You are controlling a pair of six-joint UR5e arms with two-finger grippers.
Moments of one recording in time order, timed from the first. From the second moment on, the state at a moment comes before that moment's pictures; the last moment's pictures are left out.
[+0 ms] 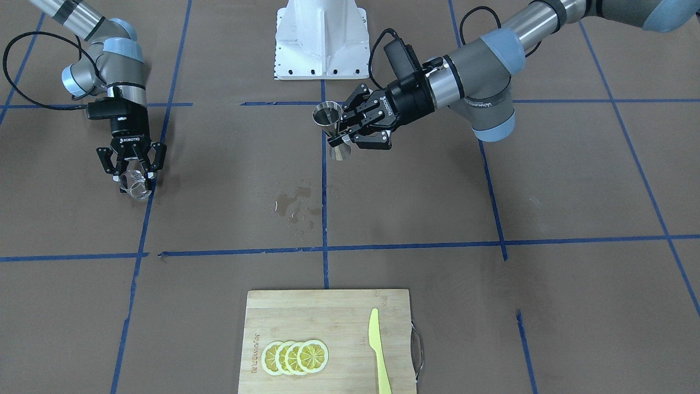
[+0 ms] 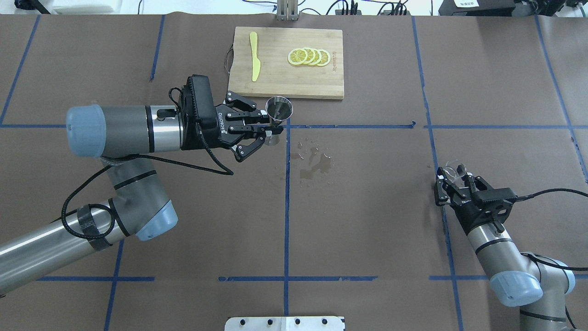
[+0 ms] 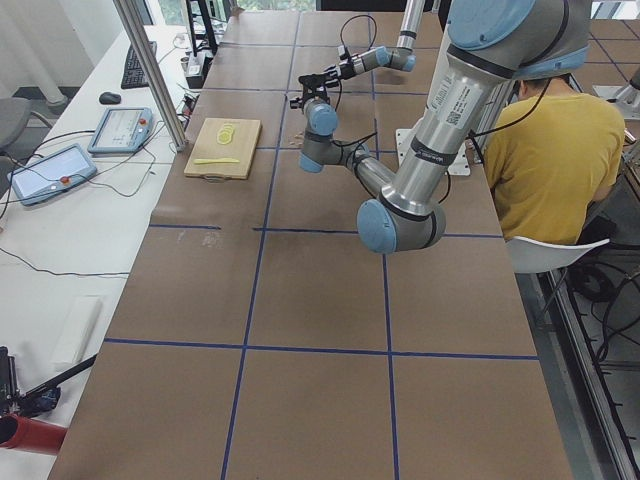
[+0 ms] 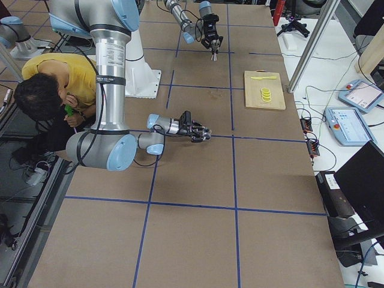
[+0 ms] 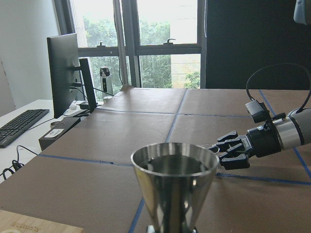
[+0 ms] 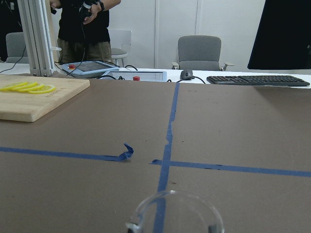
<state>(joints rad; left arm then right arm) -0.62 -2.14 -1.48 -3.08 -1.88 -0.26 0.20 -1.62 1.51 -0.30 0.56 1.12</state>
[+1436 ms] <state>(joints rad) -0.62 -2.14 -1.48 -3.08 -1.88 -0.26 0.23 -1.61 1.63 -0.21 0.52 0.88</state>
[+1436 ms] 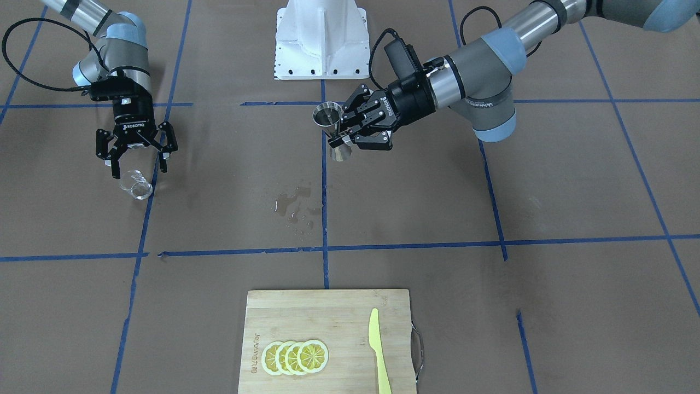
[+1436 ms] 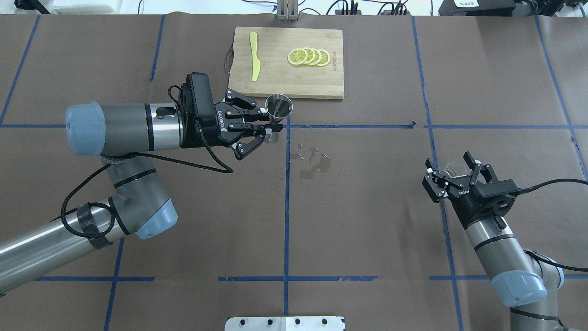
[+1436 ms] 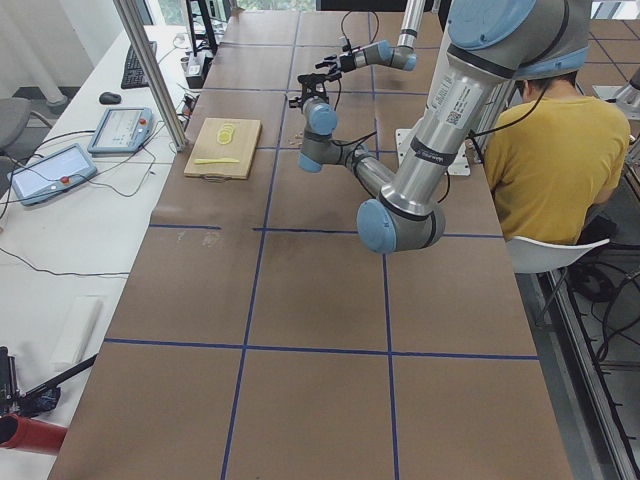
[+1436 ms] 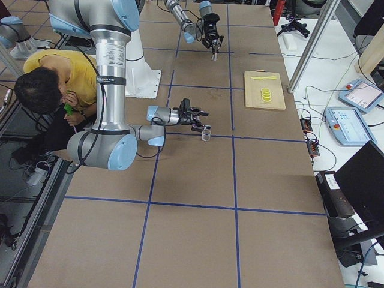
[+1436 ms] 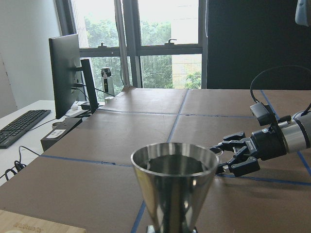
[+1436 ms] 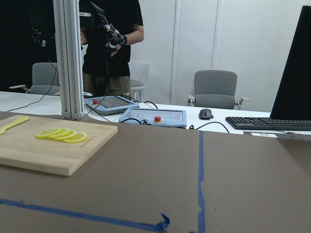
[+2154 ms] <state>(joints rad) -0.63 -2.13 -1.48 -3.08 -1.88 -0.26 0.62 -1.60 1.86 -0.66 0.99 0.77</state>
